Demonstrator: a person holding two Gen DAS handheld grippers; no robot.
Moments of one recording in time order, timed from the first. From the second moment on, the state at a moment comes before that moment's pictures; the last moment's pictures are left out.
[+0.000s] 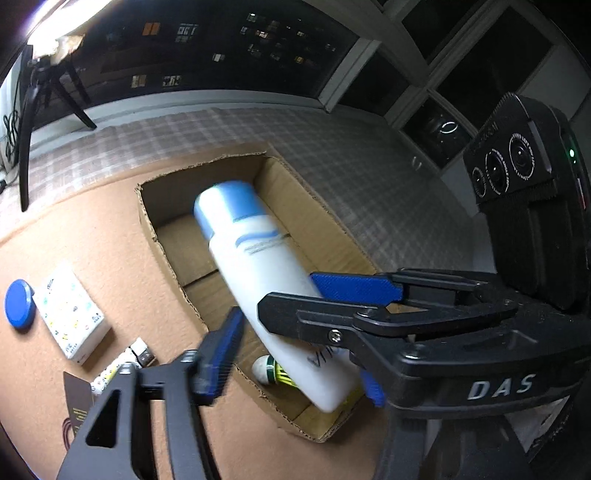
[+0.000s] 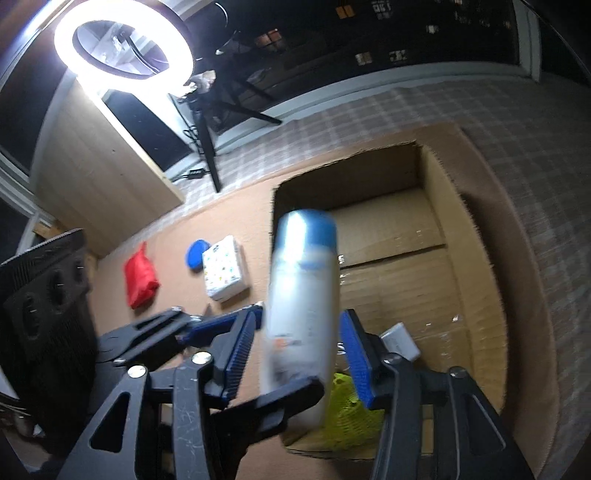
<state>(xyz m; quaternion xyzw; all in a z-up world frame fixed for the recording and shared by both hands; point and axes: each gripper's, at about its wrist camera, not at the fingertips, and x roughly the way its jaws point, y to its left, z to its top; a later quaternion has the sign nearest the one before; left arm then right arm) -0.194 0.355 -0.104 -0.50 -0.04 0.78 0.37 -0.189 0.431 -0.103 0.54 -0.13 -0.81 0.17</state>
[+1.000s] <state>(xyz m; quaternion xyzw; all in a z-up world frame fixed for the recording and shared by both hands) -0.197 0.163 -0.153 -0.57 -0.07 0.77 0.28 -0.093 0.402 -0.104 0.53 -0.17 -0.81 0.20</state>
